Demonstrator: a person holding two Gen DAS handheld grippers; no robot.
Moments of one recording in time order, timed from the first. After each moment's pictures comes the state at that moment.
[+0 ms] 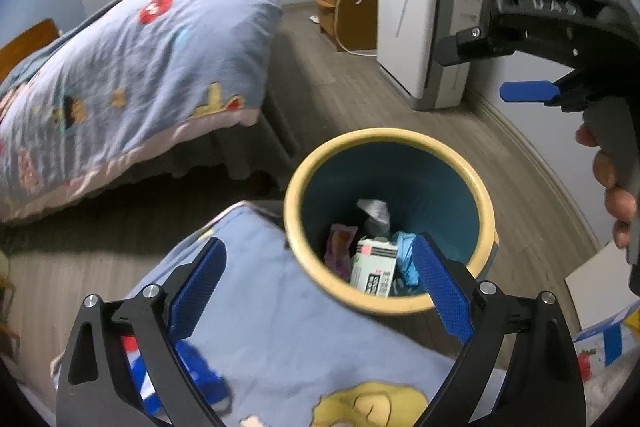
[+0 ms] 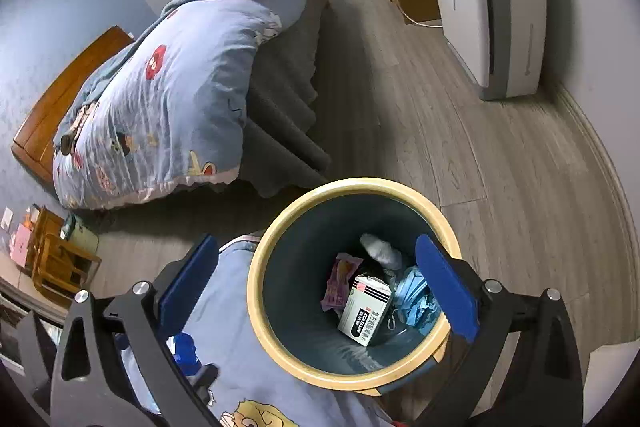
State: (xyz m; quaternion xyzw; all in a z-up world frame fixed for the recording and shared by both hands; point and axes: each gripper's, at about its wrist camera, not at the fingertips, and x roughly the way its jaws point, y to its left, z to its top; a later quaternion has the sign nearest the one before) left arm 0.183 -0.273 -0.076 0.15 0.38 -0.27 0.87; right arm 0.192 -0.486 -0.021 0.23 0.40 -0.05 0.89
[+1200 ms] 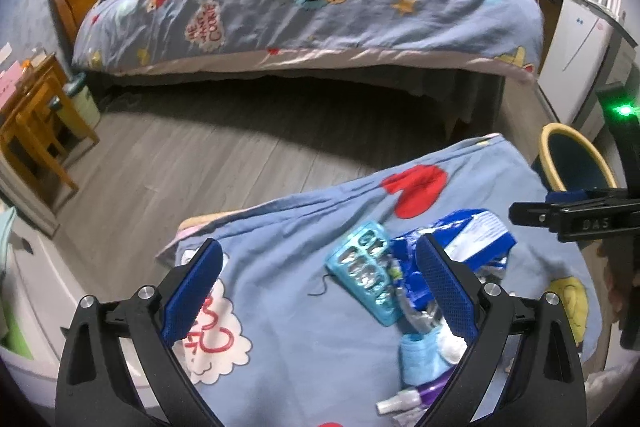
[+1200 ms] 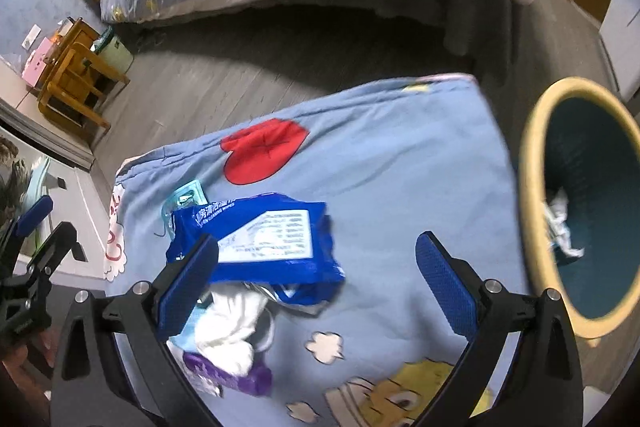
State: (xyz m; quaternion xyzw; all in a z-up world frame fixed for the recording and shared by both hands) left arm 0.188 0.043 -0.095 0.05 0.44 -0.03 0.90; right arm 0.240 -0.191 -0.138 0.08 0.57 0.13 0.81
